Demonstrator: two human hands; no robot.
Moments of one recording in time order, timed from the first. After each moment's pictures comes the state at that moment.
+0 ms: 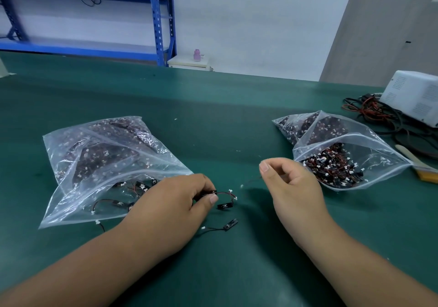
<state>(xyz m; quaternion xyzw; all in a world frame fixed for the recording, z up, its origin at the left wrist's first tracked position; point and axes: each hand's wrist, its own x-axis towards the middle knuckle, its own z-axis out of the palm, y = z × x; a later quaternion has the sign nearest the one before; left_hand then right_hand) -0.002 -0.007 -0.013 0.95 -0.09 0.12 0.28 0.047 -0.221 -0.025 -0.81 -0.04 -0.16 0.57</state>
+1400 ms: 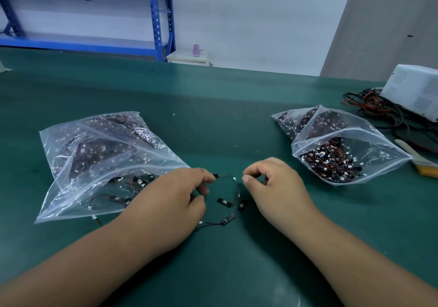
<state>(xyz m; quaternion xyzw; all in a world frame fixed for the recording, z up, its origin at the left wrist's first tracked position) -0.003 -0.010 -0.013 0.95 -0.10 0.09 0.30 0.053 -0.214 -0.024 -0.92 -0.10 -0.12 0.37</state>
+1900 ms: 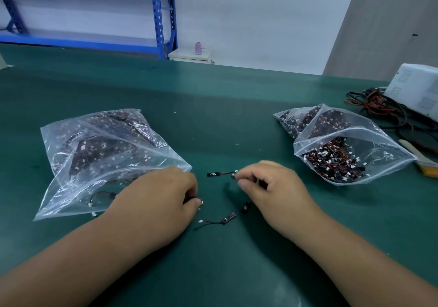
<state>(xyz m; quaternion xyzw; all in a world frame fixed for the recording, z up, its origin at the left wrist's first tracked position) -0.004 0.000 -0.006 0.98 -0.07 0.09 0.13 0.049 -0.219 -0.027 -0.89 -0.21 -0.11 0.38</state>
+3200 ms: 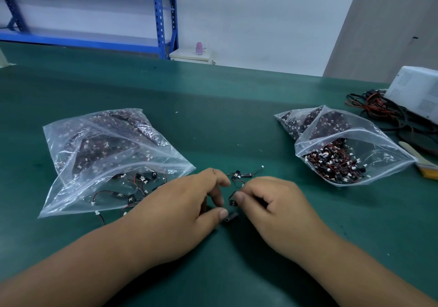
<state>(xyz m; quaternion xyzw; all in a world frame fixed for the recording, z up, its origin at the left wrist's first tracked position) -0.013 -0.013 -0.006 0.94 -0.20 0.07 0.28 0.026 -0.218 -0.026 -0.88 -0.29 -0.15 0.35</state>
